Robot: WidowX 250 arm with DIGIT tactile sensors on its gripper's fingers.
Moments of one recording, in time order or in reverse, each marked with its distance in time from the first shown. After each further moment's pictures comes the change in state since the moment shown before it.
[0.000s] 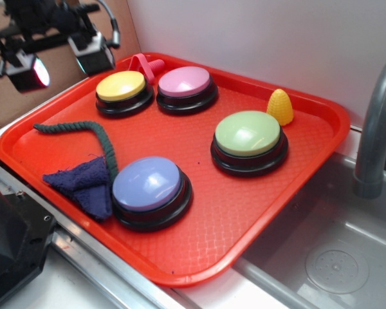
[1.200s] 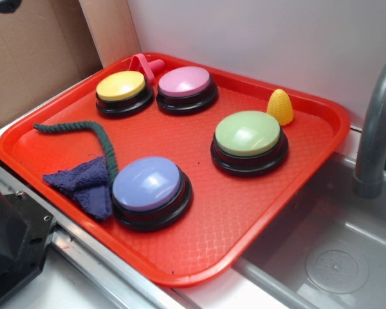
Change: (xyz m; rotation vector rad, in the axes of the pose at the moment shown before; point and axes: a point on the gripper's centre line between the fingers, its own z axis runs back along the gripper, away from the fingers) arm -0.059 0.012 0.139 -0.070 0.119 -0.924
